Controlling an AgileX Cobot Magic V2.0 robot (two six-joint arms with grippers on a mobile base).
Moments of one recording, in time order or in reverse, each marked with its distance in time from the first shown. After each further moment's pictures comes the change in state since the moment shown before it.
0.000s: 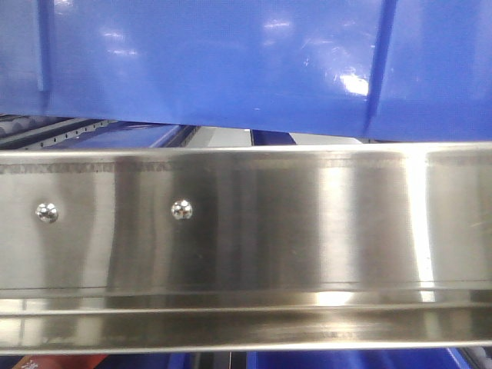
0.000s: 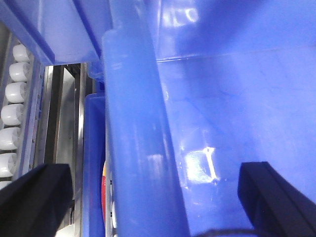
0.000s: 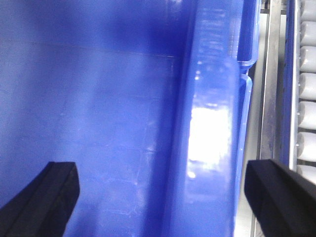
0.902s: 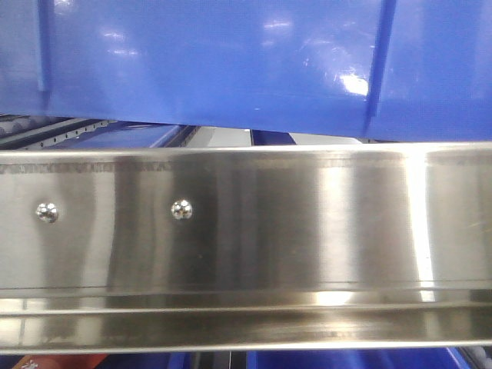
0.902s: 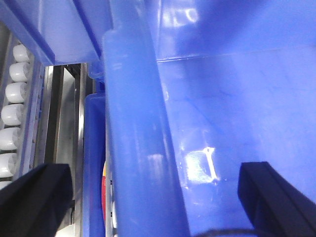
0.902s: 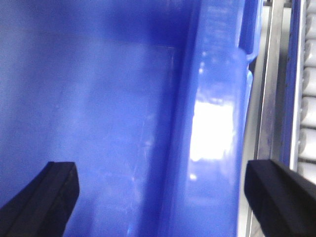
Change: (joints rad) left arm 0.000 0.000 0.000 0.023 0.000 0.000; right arm 0.000 0.014 0.000 0.000 -0.012 -0.026
